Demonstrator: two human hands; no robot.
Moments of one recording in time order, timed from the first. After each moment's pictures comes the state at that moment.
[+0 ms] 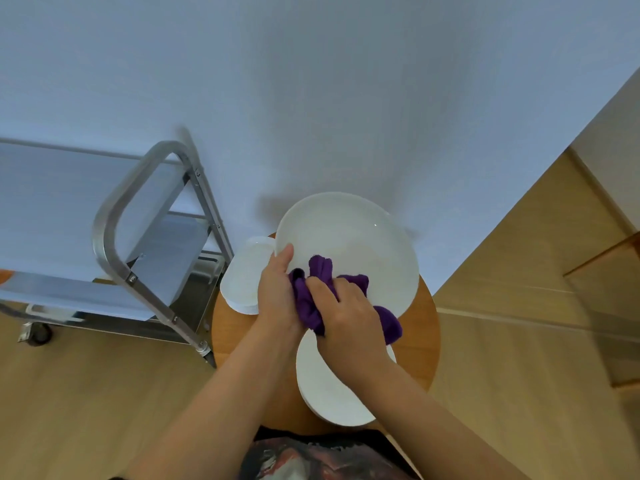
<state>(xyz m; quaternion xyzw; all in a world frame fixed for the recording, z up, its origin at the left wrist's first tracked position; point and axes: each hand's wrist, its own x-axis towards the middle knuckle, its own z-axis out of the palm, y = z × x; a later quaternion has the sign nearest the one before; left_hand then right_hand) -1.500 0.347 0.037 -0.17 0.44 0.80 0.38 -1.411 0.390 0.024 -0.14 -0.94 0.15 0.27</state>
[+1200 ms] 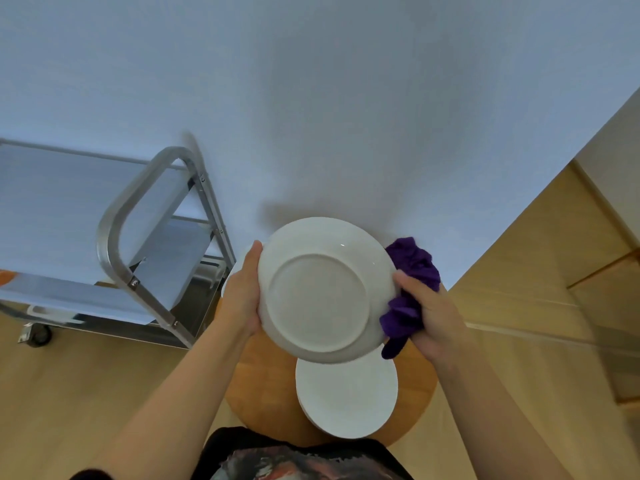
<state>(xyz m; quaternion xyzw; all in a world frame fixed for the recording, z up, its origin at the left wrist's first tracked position) -1.559 0.316 -0.001 -0.09 0.65 0.69 0.30 -1.386 0.480 0.039 -0.32 -0.42 0.82 0.20</state>
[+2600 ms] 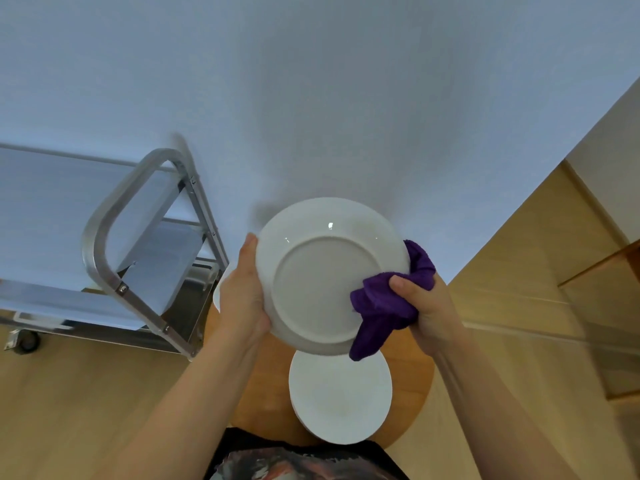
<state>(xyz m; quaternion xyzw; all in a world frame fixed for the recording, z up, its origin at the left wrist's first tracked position) -1.537 0.337 0.031 -0.16 0.59 0.75 0.24 -1.389 0.506 0.021 -0.18 -0.55 0.79 0.20</state>
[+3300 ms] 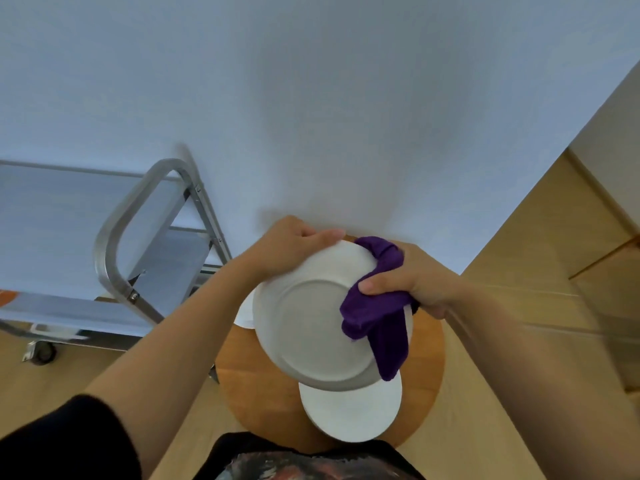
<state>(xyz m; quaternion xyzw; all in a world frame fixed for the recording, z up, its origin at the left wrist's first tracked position) -1.572 0.366 0.082 0.40 0.79 0.38 0.27 -1.413 0.510 0.076 -0.14 -0.68 0.72 -0.03</state>
